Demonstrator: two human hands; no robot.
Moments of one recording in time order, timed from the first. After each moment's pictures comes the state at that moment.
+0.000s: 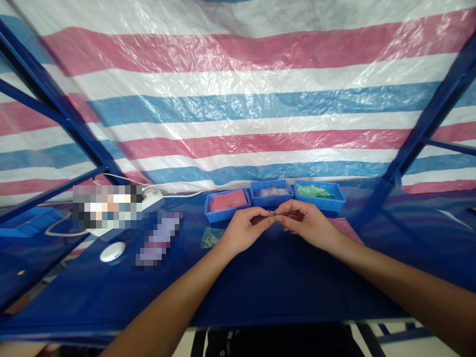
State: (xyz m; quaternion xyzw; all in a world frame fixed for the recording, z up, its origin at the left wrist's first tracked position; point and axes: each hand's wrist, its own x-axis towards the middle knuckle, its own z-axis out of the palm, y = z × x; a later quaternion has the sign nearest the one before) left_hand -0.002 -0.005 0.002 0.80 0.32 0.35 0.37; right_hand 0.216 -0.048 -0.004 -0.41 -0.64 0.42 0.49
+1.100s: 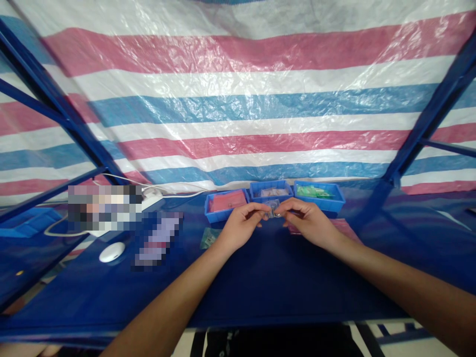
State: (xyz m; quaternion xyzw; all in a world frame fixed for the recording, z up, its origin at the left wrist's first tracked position) left_hand -0.004 0.006 -0.002 0.72 0.33 0.38 0.47; right_hand 0.228 -0.034 -0.019 -0.40 -0.70 0.33 0.49
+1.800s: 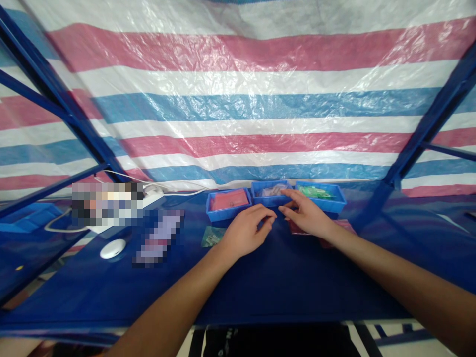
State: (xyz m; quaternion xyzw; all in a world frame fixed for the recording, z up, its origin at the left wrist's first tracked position) left_hand -0.004 -0.015 0.015 0.89 0.27 0.32 0.17; right_hand 0.235 -0.002 -0.029 -0.49 -0.70 0.26 0.45
